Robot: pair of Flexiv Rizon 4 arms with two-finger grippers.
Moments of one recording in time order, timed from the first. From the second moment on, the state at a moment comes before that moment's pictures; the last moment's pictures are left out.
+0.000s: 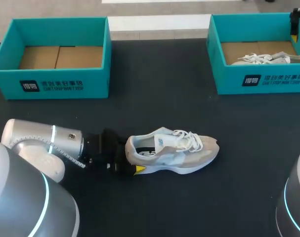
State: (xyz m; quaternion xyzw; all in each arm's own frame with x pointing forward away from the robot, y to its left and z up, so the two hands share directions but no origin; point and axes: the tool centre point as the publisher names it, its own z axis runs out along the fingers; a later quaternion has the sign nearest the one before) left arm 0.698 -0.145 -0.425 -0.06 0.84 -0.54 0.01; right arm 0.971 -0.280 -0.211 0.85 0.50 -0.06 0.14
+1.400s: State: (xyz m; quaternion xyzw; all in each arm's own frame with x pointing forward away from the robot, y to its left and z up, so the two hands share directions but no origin) left arm 0.698 -0.145 -0.425 -0.06 0.84 -0.54 0.01; right arm 0.884 -0.098 -0.185 0.81 0.57 -0.02 0.12
